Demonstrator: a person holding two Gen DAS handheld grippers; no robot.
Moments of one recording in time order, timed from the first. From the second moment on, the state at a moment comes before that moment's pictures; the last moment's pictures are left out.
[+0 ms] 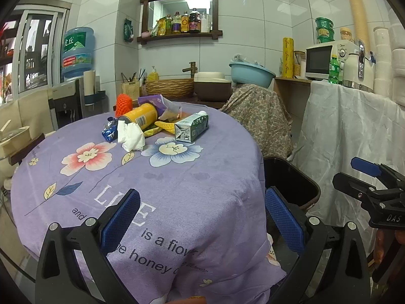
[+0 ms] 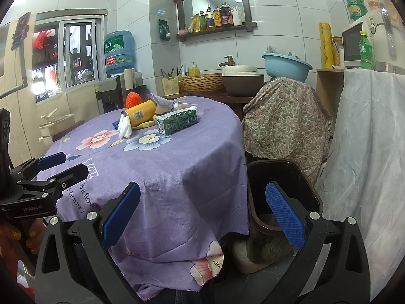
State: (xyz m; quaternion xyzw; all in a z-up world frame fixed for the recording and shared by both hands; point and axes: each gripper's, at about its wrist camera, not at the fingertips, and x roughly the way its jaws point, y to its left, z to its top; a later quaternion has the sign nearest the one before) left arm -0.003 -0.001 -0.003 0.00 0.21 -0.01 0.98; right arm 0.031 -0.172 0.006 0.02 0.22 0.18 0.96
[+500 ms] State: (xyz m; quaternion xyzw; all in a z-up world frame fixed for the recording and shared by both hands) left arm -0.003 -0.002 -0.003 0.00 0.21 -0.01 0.98; right arm 0.031 -0.169 0.007 0.01 0.22 0.18 0.96
